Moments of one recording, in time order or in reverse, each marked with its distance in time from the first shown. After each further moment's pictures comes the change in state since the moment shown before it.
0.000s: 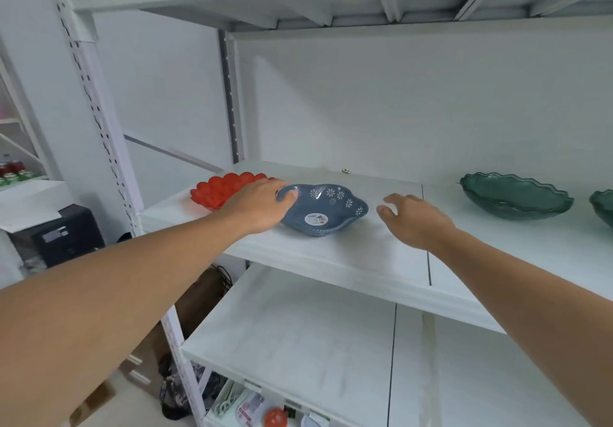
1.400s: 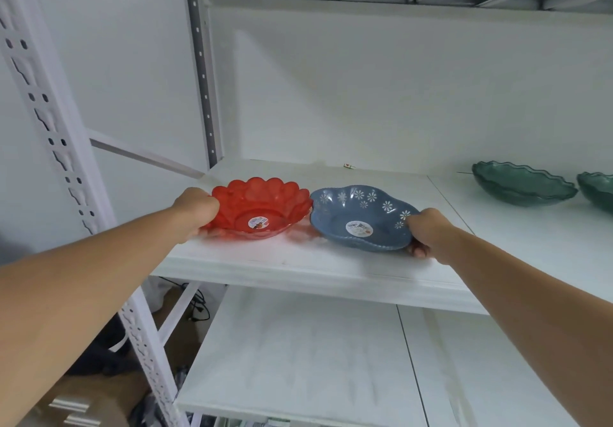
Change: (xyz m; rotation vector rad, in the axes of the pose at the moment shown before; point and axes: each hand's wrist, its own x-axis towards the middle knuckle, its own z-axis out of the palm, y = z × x) left_hand 0.128 -0.238 -0.001 -0.735 -0.152 -0.473; right_hand 0.063 -0.097 0.076 0.617 0.058 0.805
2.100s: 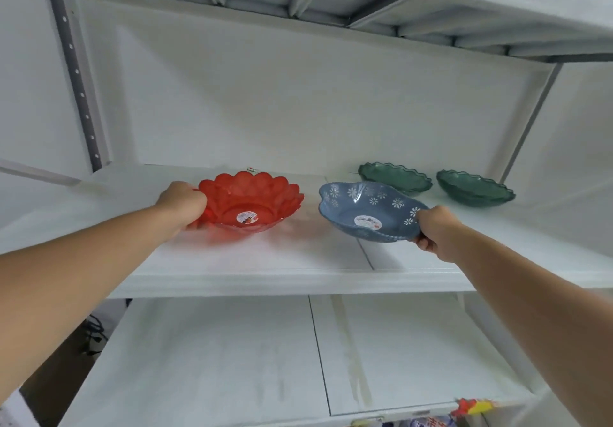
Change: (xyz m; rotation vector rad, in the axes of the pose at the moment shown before) left_hand -0.088 0.096 0.163 0.009 -0.100 0.220; right_hand -0.001 0.112 -0.214 0.197 0.280 0.101
